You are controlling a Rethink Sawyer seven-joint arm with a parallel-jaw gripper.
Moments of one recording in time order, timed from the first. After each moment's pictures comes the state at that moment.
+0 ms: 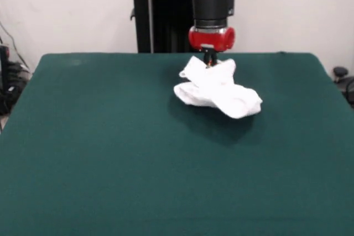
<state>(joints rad) -0.31 -0.43 0.06 2.33 -0.07 -0.59 2.16</state>
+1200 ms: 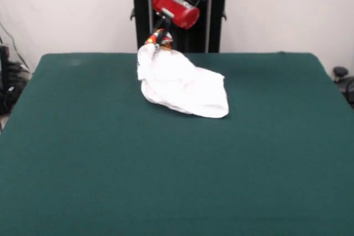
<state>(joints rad) 0.18 -0.46 -0.47 2.32 0.28 -0.59 2.16</state>
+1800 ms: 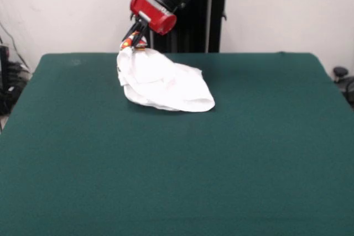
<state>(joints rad) 0.17 -0.35 -0.57 2.21 0.23 -0.62 2.16</state>
